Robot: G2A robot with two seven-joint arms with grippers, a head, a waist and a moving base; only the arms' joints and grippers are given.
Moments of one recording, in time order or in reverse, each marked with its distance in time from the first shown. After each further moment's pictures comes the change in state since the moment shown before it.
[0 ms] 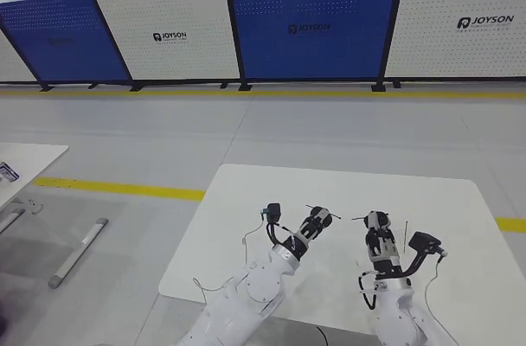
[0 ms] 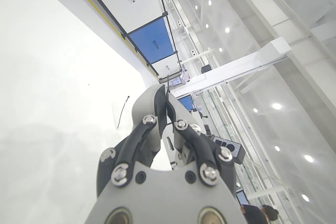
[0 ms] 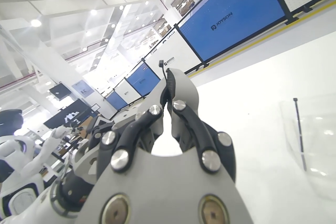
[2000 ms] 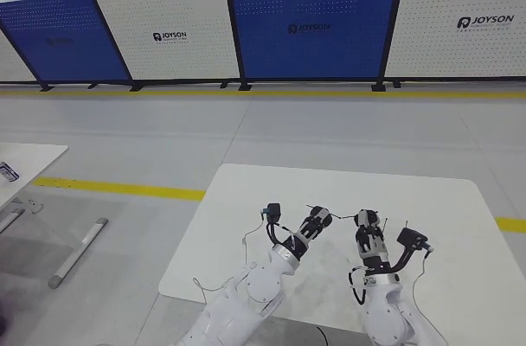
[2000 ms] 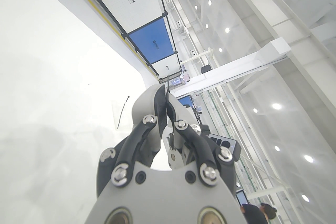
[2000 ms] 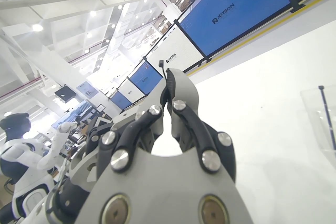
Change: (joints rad) left arm 0.000 0.000 0.000 0.000 0.000 0.000 0.000; right arm 0.030 -0.067 -0.019 0.060 0.000 -0.001 0.017
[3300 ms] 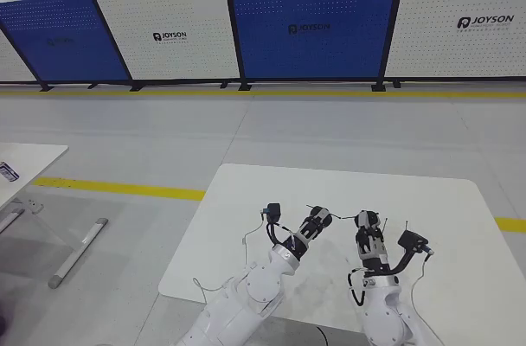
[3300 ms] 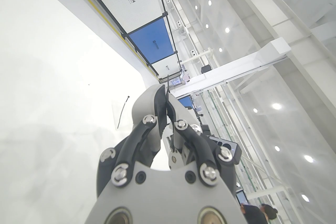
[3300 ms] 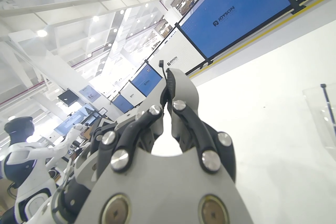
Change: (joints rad) left arm 0.000 0.000 0.000 0.000 0.000 0.000 0.000; right arm -0.030 -0.039 0.043 -0.002 -0.028 -0.023 0.008
